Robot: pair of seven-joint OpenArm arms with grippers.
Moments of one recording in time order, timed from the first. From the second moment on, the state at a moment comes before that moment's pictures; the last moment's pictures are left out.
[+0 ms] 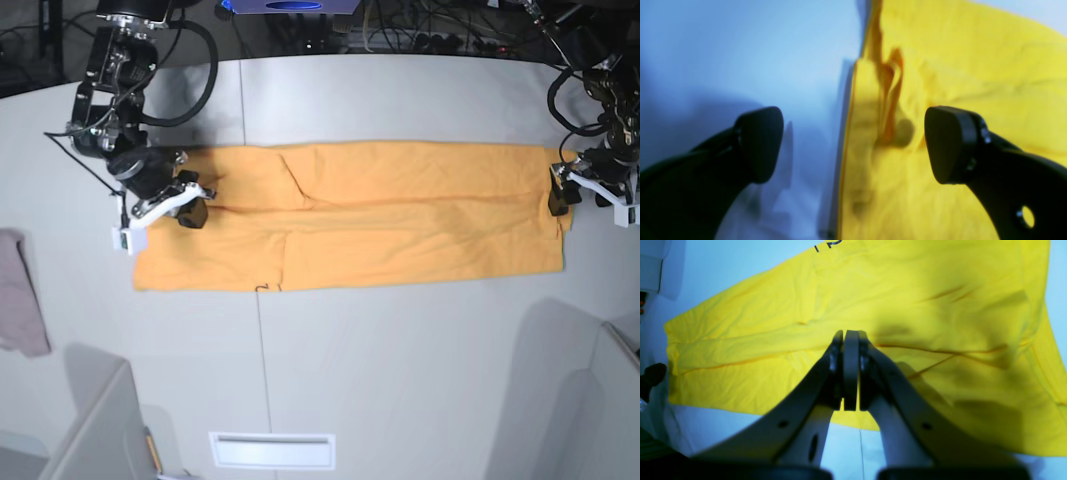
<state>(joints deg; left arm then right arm) 4.0 -23.2 -42.8 68.3 -25.4 -39.2 41.1 -10.9 2.0 13.9 108.6 34.3 5.0 -60.7</state>
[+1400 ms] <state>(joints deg) 3.9 -27.1 -36.3 74.2 -25.6 -39.3 40.5 -13.9 1.9 14.3 108.6 43.5 5.0 -60.5</state>
